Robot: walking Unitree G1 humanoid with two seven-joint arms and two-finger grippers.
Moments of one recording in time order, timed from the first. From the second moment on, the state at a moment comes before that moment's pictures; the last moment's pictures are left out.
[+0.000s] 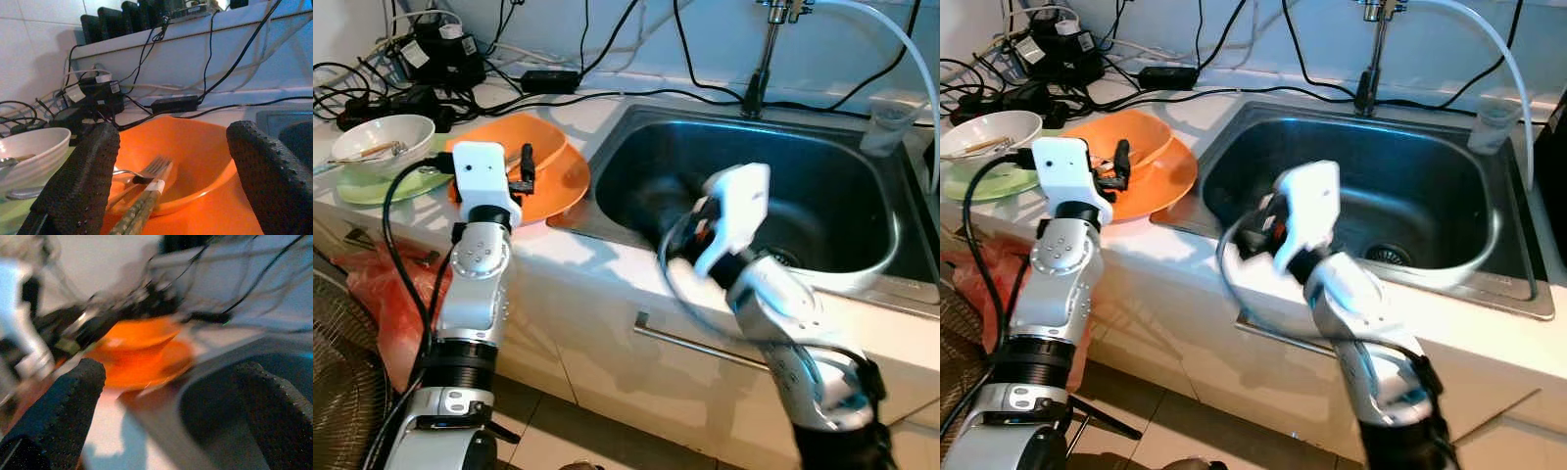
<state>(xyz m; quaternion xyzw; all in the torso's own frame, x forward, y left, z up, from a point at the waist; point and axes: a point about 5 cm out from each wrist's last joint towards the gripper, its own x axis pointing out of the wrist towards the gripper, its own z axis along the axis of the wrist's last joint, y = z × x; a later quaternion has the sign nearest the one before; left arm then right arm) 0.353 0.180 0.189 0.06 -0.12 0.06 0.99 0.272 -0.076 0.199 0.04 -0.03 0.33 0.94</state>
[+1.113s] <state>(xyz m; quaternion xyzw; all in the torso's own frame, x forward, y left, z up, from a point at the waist) 0.357 0.178 0.173 0.05 -0.09 0.06 0.99 0.262 -0.078 0.181 0.00 0.02 0.37 0.93</state>
